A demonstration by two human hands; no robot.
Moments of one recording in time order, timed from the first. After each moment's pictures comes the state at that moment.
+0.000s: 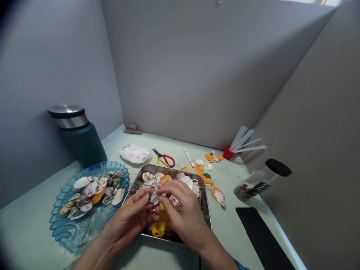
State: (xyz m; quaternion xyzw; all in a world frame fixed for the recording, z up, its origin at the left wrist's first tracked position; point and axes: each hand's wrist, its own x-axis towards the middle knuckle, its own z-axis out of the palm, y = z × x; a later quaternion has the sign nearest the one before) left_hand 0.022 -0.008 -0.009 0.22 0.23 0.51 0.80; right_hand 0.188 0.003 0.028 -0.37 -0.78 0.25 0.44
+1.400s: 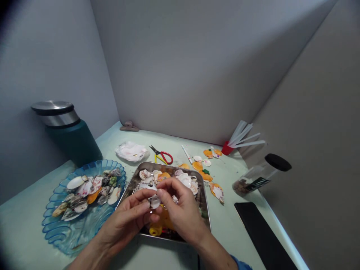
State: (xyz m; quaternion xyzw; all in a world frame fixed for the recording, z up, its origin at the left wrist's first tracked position) left_hand 0.022 -0.011 -0.010 0.25 0.25 0.47 0.81; right_hand 0.183 0.004 0.027 -0.44 -0.64 0.45 0.44
